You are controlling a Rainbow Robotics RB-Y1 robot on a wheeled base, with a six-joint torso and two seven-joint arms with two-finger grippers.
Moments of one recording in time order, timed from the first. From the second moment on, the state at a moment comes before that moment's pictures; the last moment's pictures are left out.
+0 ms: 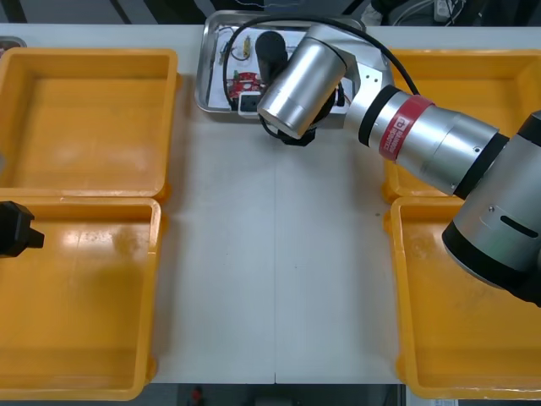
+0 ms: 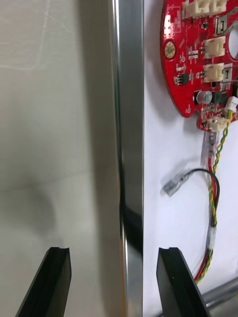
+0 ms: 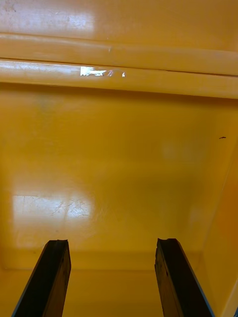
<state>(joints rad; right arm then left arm) -1.28 -0.29 0.91 -0.91 -0.52 1.13 2.06 -0.10 0.78 0.32 -2.24 0.88 1.91 -1.17</state>
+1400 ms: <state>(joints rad) -0.77 -0.44 0.30 -2.07 -0.46 1.92 1.43 -0.10 0.78 0.32 -2.24 0.88 1.91 -1.17</state>
